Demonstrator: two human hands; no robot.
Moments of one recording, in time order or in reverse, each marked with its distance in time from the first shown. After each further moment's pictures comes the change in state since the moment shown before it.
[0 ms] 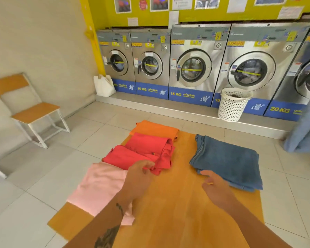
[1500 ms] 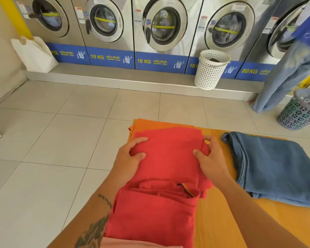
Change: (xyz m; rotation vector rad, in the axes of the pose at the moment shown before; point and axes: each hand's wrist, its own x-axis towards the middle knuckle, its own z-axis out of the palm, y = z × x) left_hand 0.320 -0.142 -0.044 -0.387 -0.419 -0.045; right_hand 0.246 -0.129 0.139 0.351 0.432 0.078
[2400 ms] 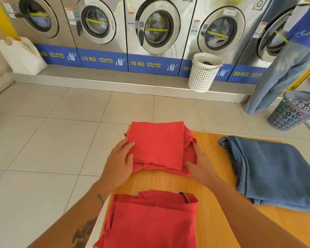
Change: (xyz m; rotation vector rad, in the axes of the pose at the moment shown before) left_hand 0.041 -0.050 -0.020 0.648 0.030 0.203; right_hand 0.031 0.031 0.021 -0.450 -0.178 0.094
